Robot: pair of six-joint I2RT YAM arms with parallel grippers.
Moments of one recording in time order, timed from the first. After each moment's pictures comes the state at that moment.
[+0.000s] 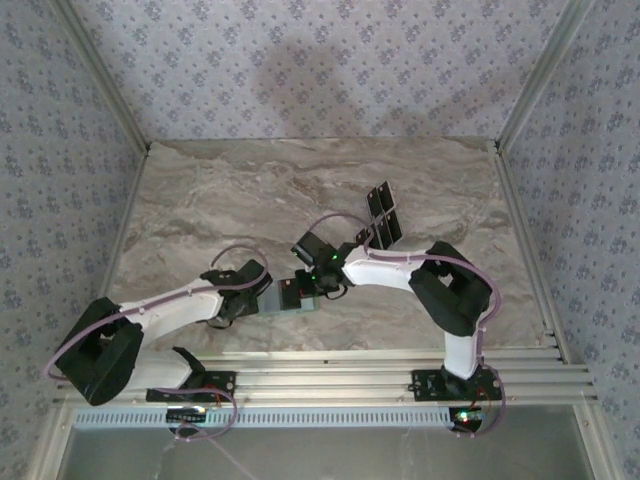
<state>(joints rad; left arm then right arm) -0.71 1.29 0.57 -0.76 -0.48 -0.93 0.94 1.88 1.16 -0.41 -0.12 0.66</state>
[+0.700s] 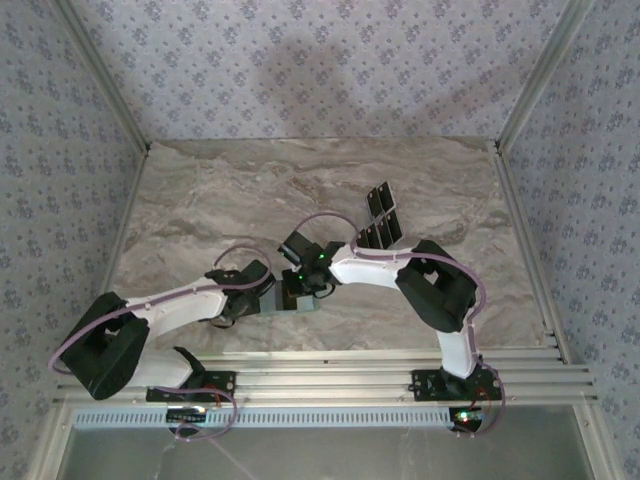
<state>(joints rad) -0.73 1.32 0.58 -0.74 -0.49 -0.94 0.97 1.96 1.27 -0.41 -0.15 0.66</state>
